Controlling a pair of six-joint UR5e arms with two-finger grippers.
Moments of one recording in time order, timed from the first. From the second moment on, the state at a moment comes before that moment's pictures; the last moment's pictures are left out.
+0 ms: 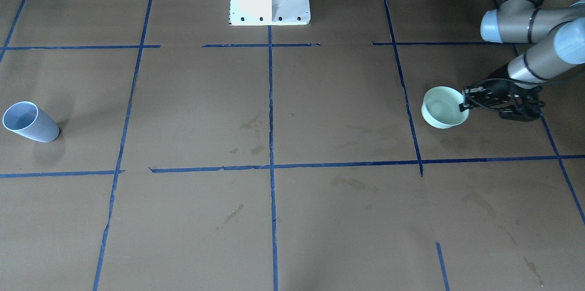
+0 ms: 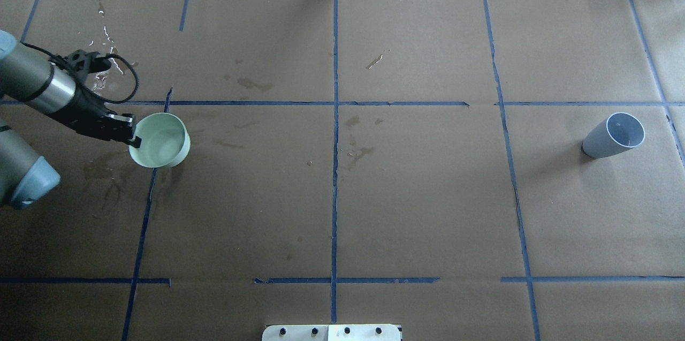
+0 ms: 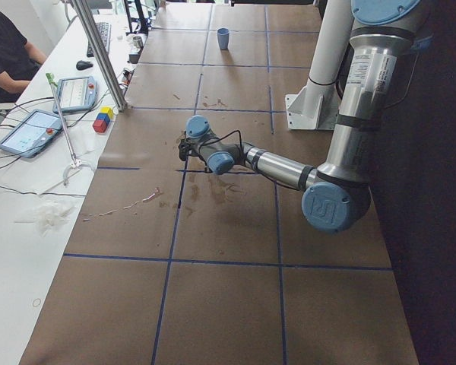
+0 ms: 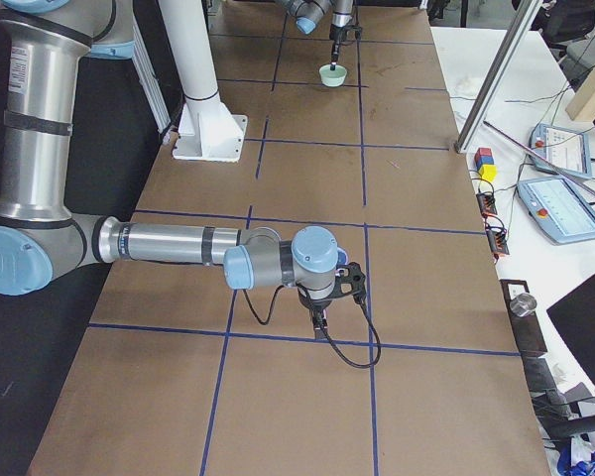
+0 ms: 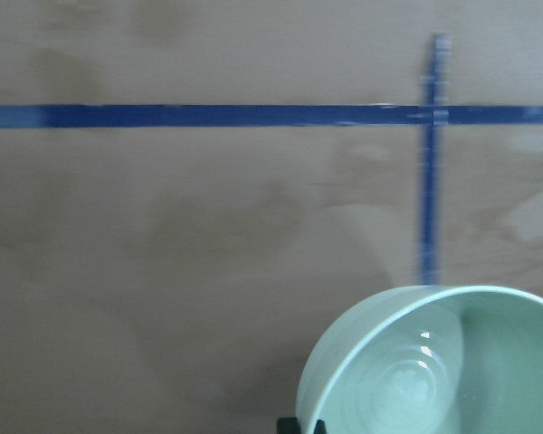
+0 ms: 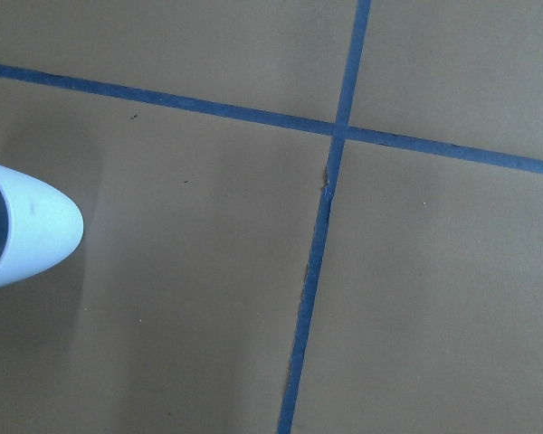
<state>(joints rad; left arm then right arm) -0.87 -1.81 -1.62 -2.09 -2.38 -1.02 1.51 -1.75 1.73 -1.40 2.36 -0.03</state>
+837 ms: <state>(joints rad) -0.54 -2.20 -1.59 -1.85 -2.06 -1.32 1.50 -1.75 1.73 -1.40 2.36 -0.03</state>
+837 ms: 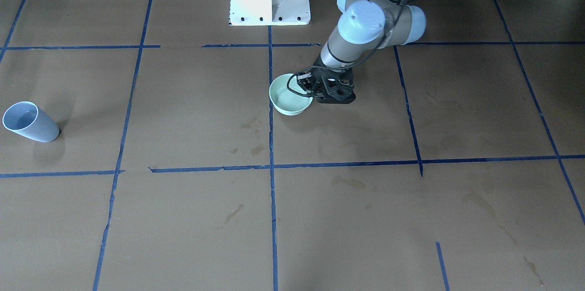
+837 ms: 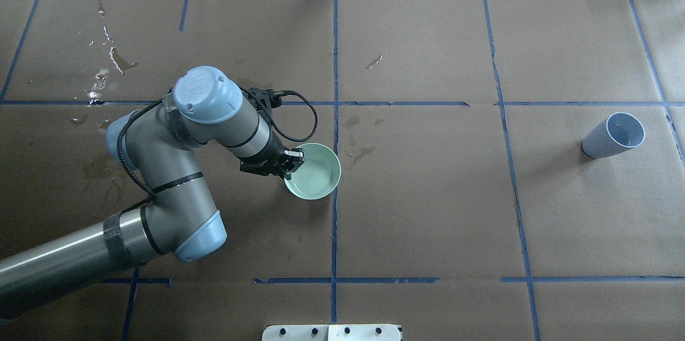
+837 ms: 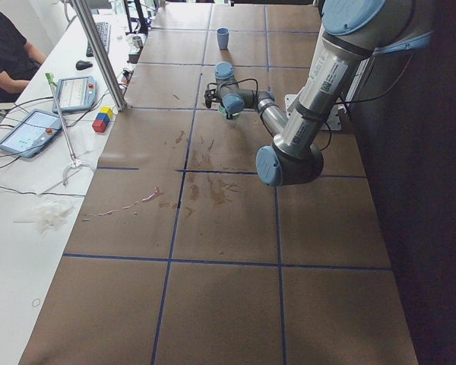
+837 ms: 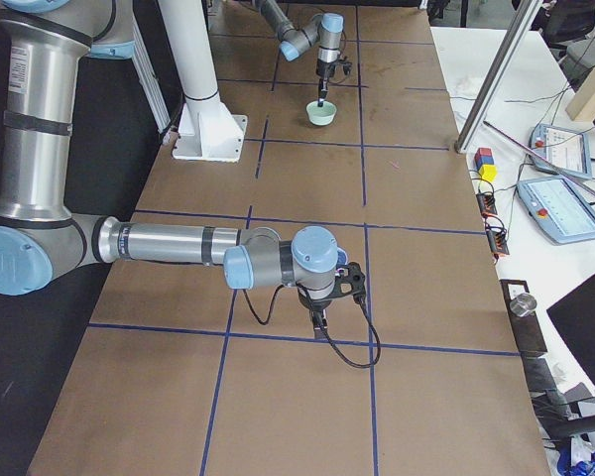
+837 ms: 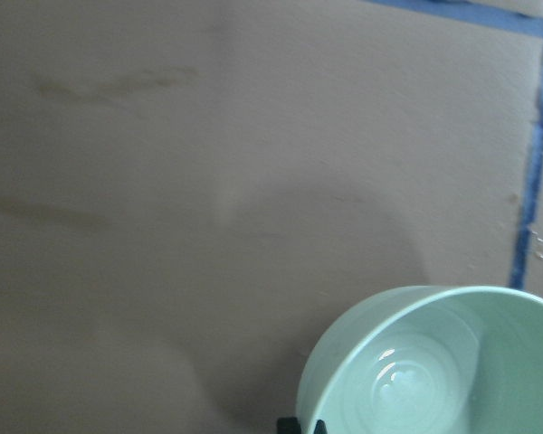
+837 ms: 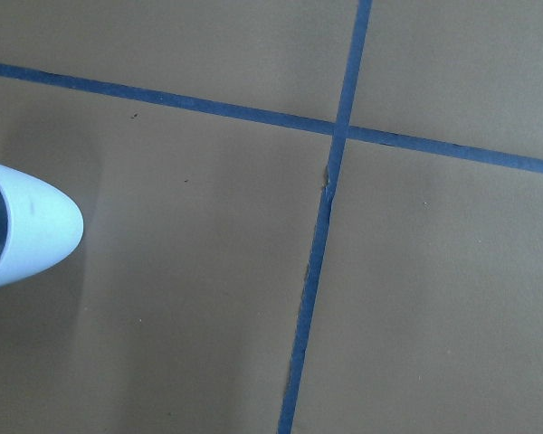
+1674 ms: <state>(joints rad) -0.51 -2.33 -1.46 -1.84 -2.01 -1.32 1.50 -1.75 1.73 -1.40 2.36 -0.02</state>
